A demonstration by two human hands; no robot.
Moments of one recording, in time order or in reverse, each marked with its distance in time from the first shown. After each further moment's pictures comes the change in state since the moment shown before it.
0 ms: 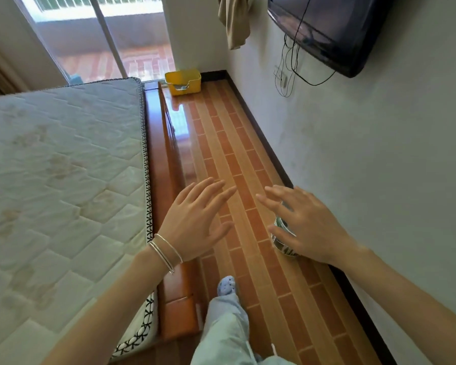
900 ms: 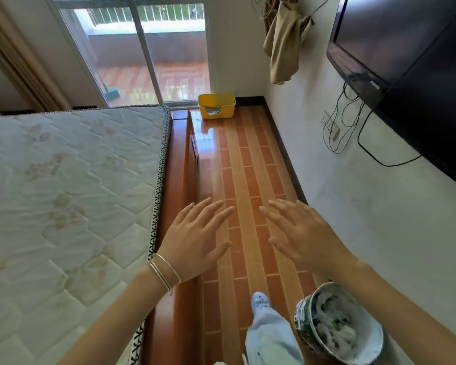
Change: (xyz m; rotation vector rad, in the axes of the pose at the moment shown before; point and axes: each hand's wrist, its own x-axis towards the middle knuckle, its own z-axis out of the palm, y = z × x) left_hand 0.257 -0.221 0.052 0.041 0.011 -0.174; right_hand 0.344 0.180 0.056 0.088 -0.014 -0.125
